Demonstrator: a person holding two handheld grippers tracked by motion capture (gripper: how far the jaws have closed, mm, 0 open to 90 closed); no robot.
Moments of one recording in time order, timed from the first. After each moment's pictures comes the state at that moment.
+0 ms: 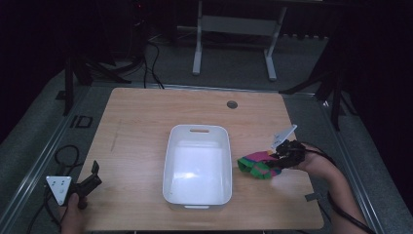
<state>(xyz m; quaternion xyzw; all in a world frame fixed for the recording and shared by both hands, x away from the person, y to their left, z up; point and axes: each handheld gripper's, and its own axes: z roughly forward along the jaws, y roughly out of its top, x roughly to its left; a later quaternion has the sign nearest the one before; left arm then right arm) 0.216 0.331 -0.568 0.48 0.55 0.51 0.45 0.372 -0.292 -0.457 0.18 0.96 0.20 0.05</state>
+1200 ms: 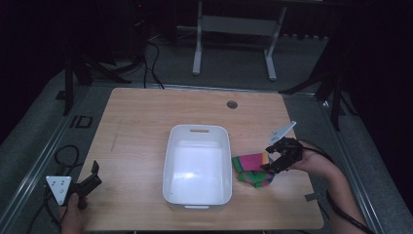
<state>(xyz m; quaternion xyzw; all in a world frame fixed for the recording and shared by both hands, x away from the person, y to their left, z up) 0.216 0.331 -0.568 0.48 0.55 0.51 0.45 0.368 -0.280 -0.440 0.20 0.95 0.23 0.04</state>
